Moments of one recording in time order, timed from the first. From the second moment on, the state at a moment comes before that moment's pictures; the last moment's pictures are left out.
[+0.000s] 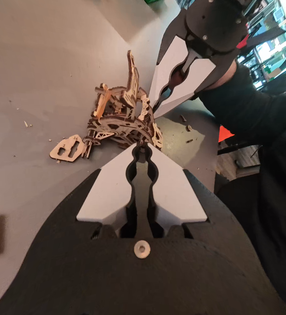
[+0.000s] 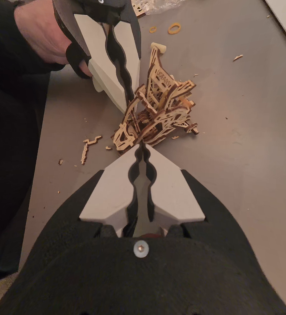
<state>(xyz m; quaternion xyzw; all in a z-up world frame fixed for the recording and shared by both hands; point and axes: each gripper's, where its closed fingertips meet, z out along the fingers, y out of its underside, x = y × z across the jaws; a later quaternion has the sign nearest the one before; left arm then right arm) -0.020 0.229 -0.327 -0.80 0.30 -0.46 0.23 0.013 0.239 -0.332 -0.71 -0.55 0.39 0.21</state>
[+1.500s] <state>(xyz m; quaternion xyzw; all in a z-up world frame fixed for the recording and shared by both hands) -0.019 0.199 -0.329 -0.80 0.14 -0.58 0.11 0.017 0.219 -0.338 -0.71 -0.54 0.37 0.24</state>
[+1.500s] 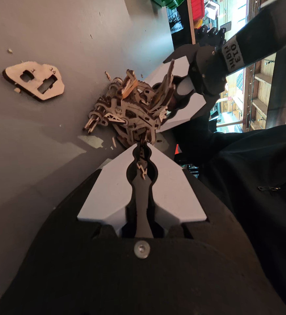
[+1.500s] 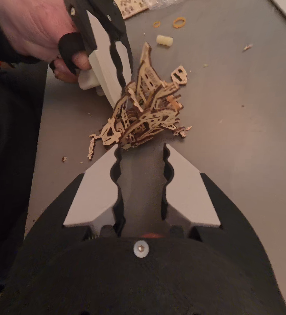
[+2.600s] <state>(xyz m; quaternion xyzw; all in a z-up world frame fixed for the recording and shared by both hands) -0.003 0.188 -0.326 -0.78 0.11 -0.61 0.08 0.020 0.198 -0.337 -0.61 -0.66 0.30 0.32</state>
